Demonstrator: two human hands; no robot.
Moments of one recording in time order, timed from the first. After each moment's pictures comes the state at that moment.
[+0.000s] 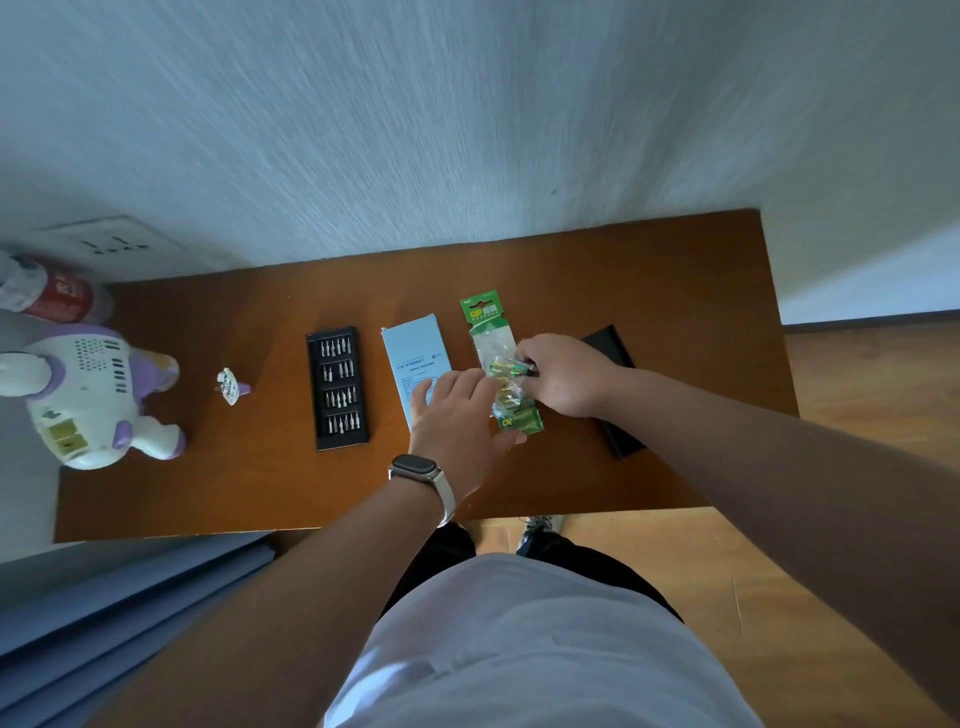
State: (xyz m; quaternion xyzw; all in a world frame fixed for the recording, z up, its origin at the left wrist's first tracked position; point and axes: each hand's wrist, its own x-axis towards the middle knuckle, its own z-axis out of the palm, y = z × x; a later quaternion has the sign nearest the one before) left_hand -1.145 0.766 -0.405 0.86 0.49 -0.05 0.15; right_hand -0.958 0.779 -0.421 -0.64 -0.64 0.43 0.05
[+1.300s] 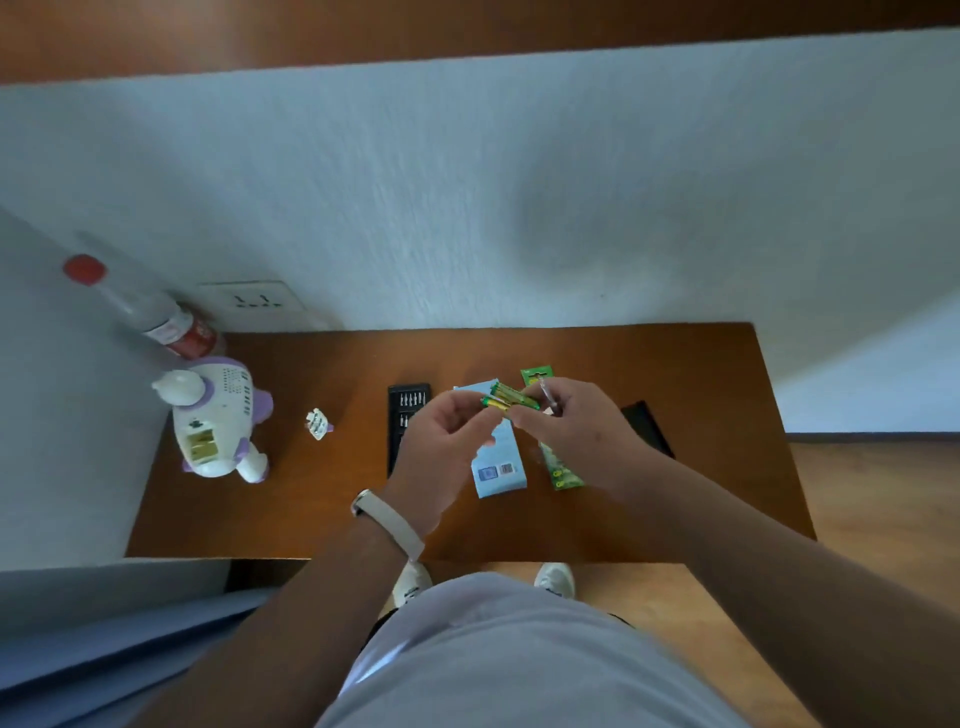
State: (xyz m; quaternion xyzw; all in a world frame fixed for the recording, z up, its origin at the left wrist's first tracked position) left_hand -1.216 0.788 -0.290 0.50 0.51 0.31 0.63; right_hand -1.041 0.756 -0.289 -0.67 -0.51 0.44 0.31
